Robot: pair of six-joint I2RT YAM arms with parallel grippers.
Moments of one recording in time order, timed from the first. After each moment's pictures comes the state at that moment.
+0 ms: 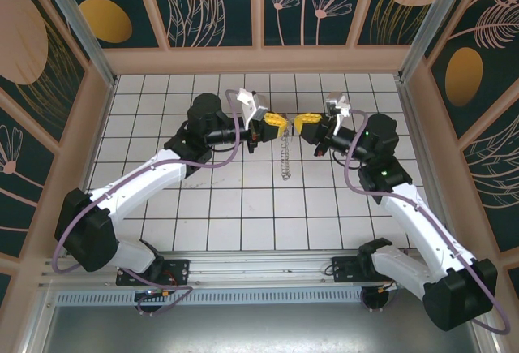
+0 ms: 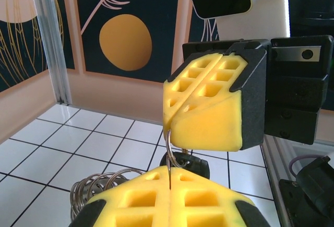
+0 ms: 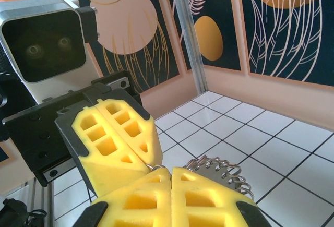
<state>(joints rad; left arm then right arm) -0.68 1.44 1.12 0.26 0.70 -0.05 0.37 0.97 0.79 0.19 -0.70 0.26</state>
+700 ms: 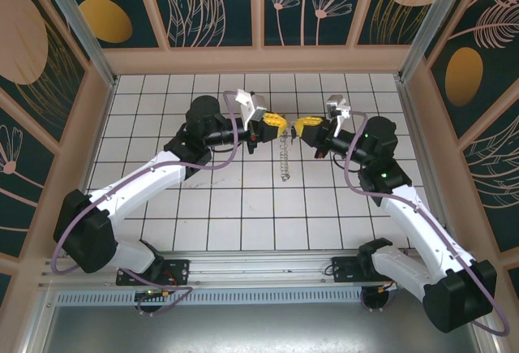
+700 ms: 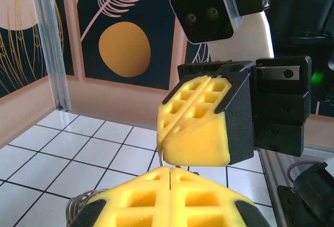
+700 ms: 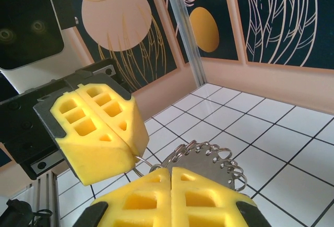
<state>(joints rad) -0.68 1.43 1.10 0.31 0.70 -0.08 0.37 0.96 0.77 0.19 -0.70 0.30</state>
